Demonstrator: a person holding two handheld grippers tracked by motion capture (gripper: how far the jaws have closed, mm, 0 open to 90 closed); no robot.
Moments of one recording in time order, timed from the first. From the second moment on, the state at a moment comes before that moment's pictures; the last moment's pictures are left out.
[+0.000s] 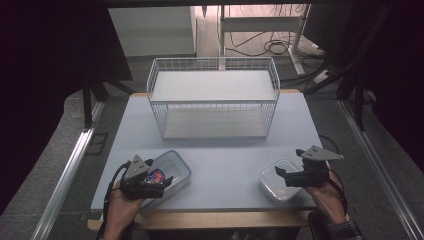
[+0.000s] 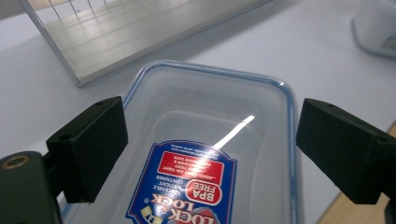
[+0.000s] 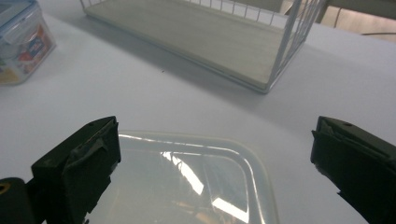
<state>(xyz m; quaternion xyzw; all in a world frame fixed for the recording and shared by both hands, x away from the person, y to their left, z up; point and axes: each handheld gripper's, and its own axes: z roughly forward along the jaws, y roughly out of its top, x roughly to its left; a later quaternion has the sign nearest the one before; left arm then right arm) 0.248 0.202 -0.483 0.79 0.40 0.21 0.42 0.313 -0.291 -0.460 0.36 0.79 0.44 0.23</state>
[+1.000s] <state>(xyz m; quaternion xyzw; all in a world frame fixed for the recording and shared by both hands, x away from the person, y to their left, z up) 0.240 0.202 -0.475 0.78 0.41 0.23 0.41 0.266 -0.284 -0.449 0.33 0.83 0.42 0.14</state>
